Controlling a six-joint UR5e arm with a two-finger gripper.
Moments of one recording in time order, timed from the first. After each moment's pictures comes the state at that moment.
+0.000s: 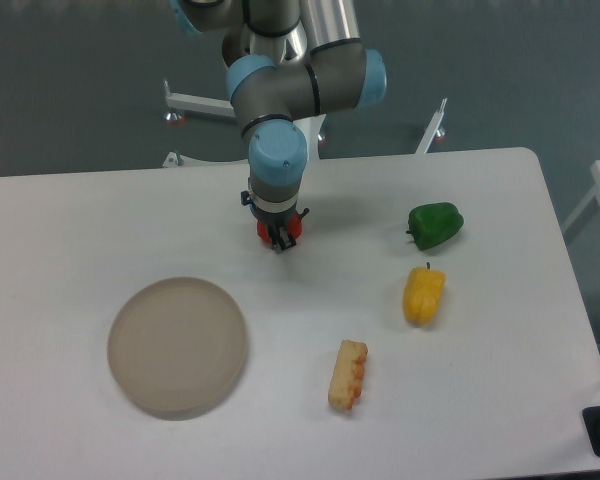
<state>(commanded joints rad) 2.13 -1.85 -1.82 -1.14 1.55 1.41</state>
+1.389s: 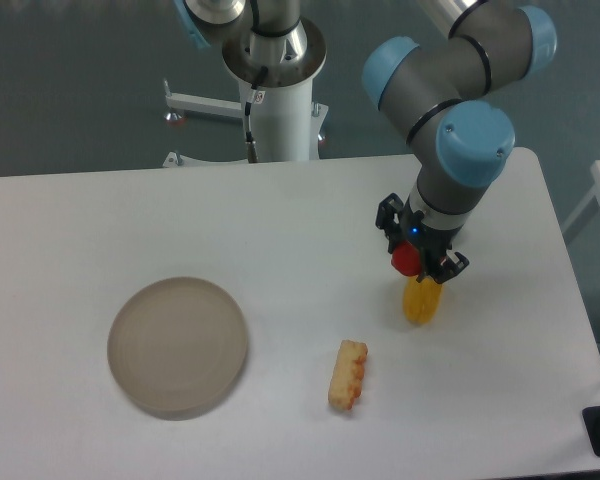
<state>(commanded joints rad) 2.35 -2.09 -1.15 -1.52 1.54 1.36</state>
